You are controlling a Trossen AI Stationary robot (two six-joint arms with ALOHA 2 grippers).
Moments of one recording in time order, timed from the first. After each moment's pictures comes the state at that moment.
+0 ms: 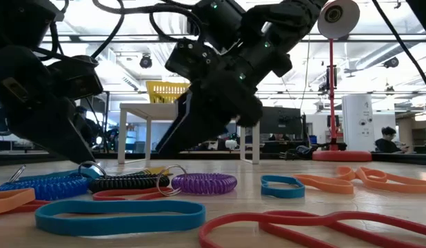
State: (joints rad) left arm -0.47 1.48 0.31 0.40 -0.24 -0.71; right arm 0.13 2.10 1.30 0.03 -0.11 -0.20
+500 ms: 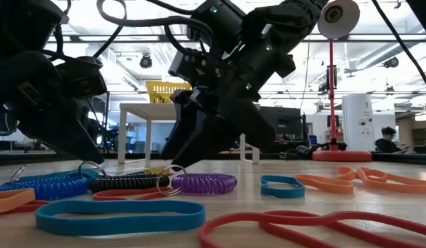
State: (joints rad) left arm -0.45 1.48 0.31 0.41 -0.28 -0.70; right arm 0.13 2.11 1.30 -0.02 -0.05 -0.46
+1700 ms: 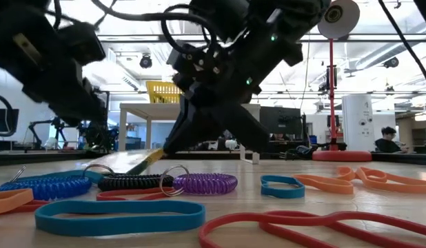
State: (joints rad) left arm -0.45 1.24 0.35 0.21 -0.28 -0.60; right arm 0.18 2.09 1.30 0.00 0.18 -0.54
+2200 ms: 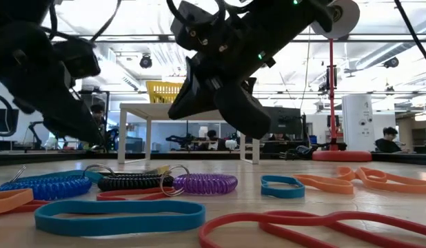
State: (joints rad) left arm -0.45 1.24 0.31 0.20 -0.27 -0.71; right arm 0.31 2.04 1.30 0.00 0.58 -0.66
